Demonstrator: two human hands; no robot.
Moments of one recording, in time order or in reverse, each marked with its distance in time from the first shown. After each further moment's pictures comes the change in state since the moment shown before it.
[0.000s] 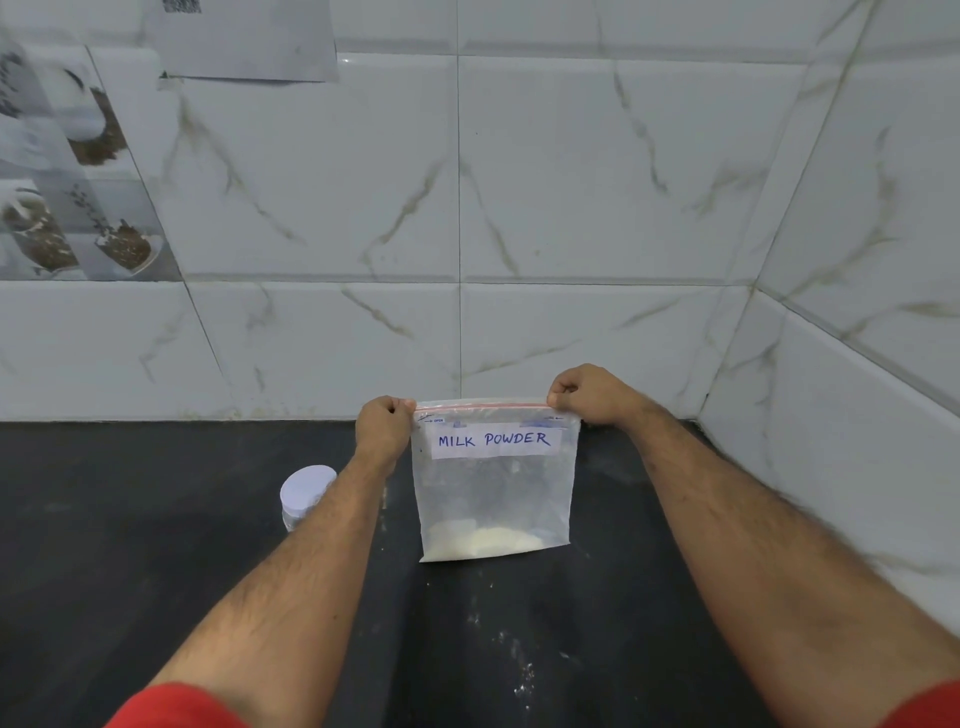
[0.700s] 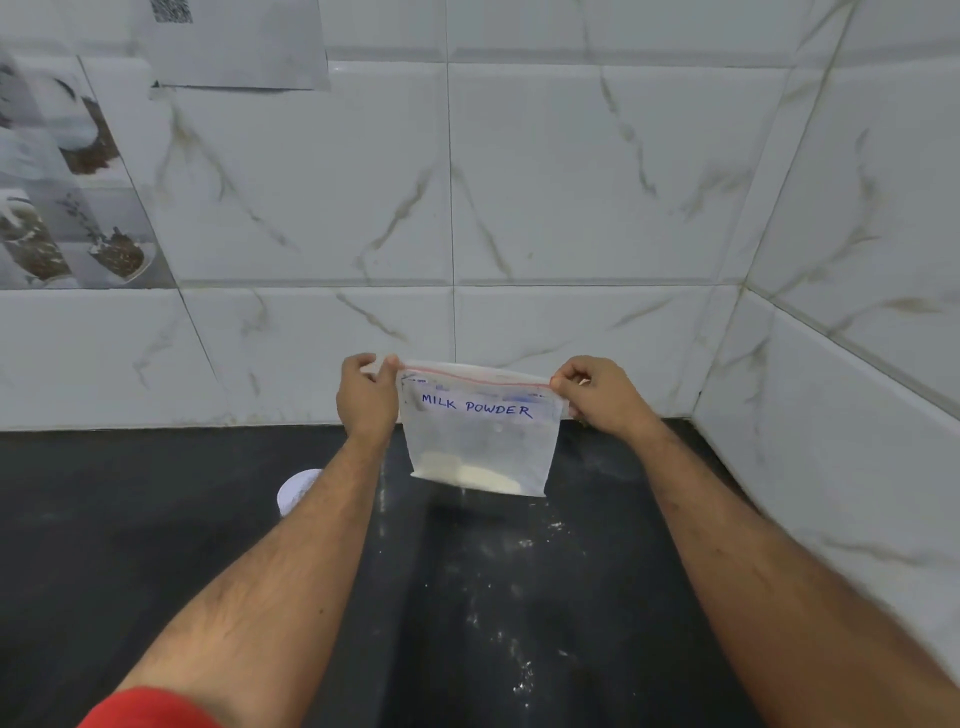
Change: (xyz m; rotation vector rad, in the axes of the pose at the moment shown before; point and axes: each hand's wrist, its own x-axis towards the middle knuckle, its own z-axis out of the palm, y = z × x) left_hand -0.008 0.044 -0.013 -0.124 0.234 0.125; right_hand -0.039 -0.011 -0.001 0.292 0.293 -0.039
